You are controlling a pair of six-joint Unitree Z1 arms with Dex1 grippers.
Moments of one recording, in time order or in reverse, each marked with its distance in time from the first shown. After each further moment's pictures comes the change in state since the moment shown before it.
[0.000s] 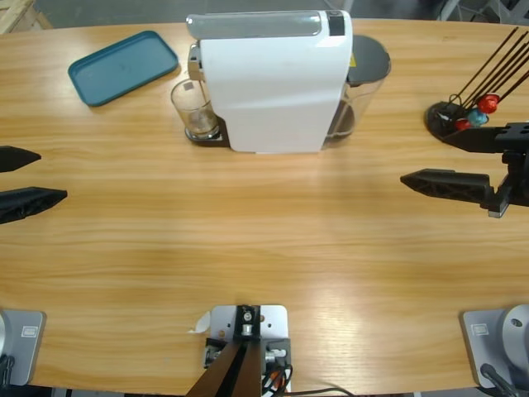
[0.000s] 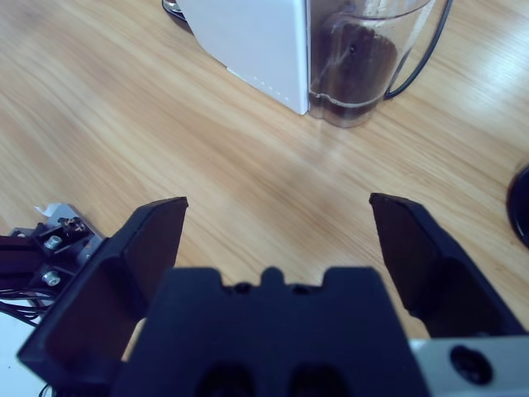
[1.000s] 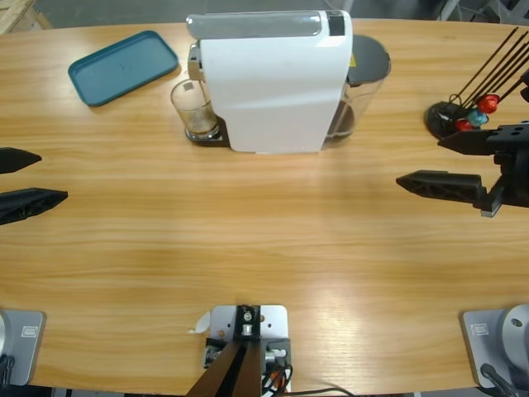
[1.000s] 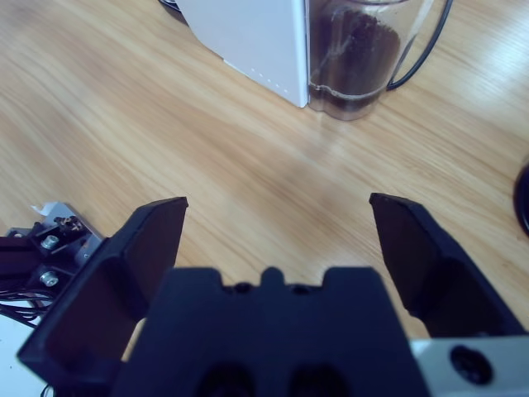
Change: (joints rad) arm 0 0.000 0.000 0.002 0.000 0.000 -0.004; arm 1 0.000 0.024 0.000 0.000 0.000 0.008
